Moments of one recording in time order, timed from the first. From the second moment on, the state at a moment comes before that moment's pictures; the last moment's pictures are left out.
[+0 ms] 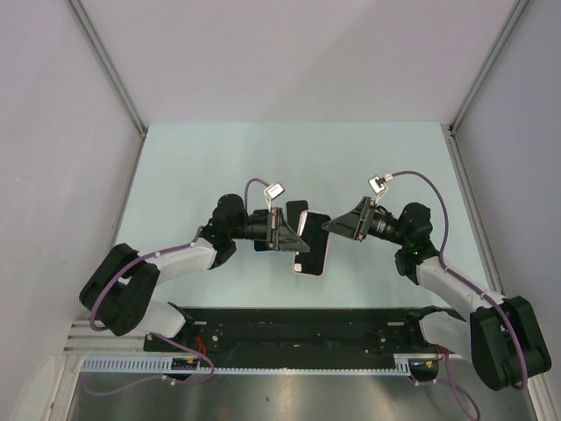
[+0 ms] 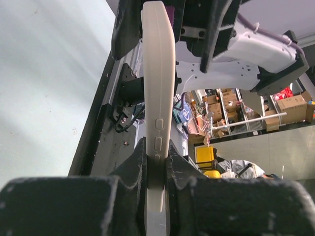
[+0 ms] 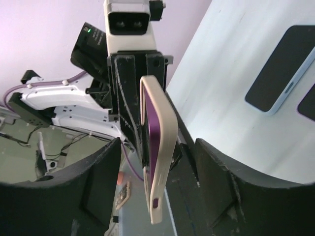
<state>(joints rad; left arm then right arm) -0.62 1.40 0.60 0.71 0.97 -1.05 0.33 1.06 0.39 0.72 -0.88 1.10</state>
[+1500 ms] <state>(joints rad) -0.60 1.32 0.67 0.40 0.81 -0.96 0.40 1.17 0.46 0.54 -1.02 0.94</state>
